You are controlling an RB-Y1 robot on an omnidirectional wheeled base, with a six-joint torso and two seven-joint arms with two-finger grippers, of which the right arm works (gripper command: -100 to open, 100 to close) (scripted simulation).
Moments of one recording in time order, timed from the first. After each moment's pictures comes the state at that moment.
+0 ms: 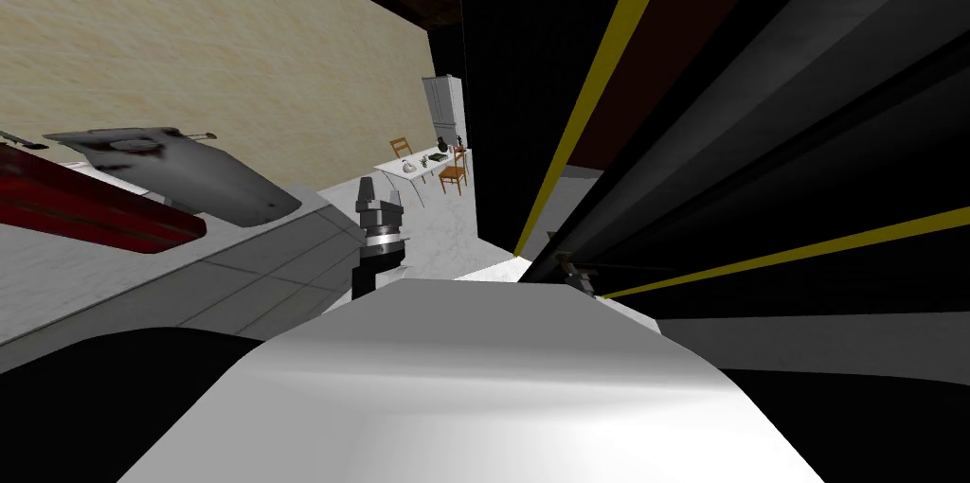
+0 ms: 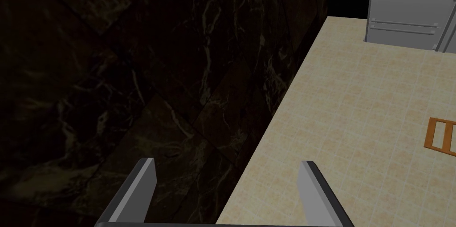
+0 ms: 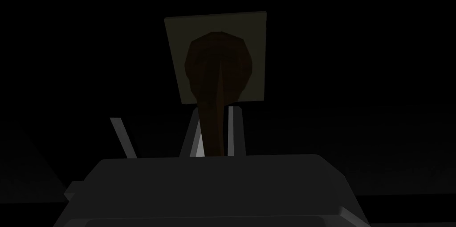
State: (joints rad) arm 0.24 -0.46 0.09 -0.68 -0.13 -1.13 -0.40
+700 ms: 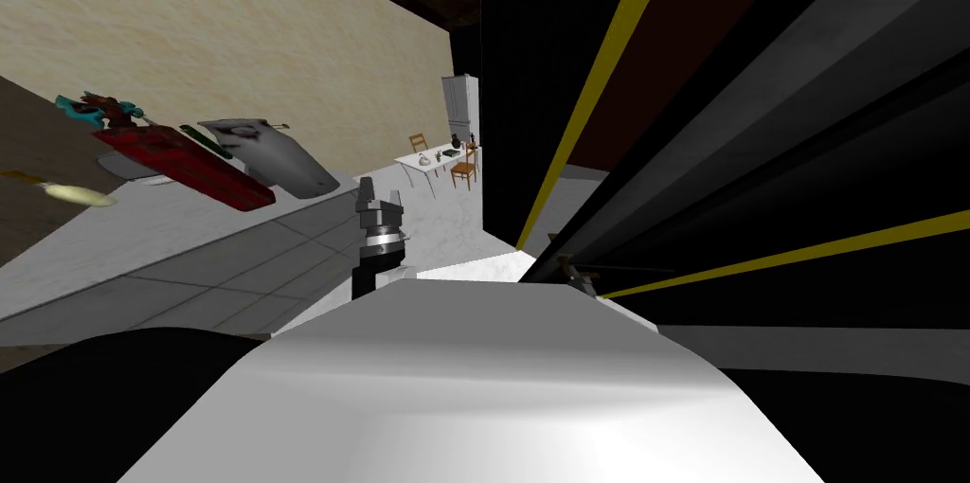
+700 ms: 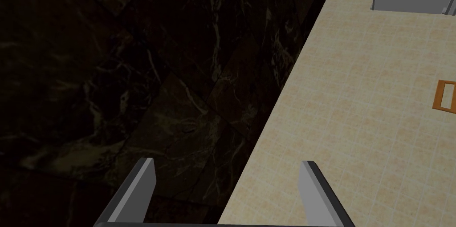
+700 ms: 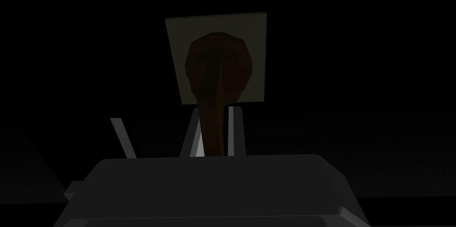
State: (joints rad) arm 0.25 -0.48 0.10 -0.64 -0.13 -1.19 -0.42
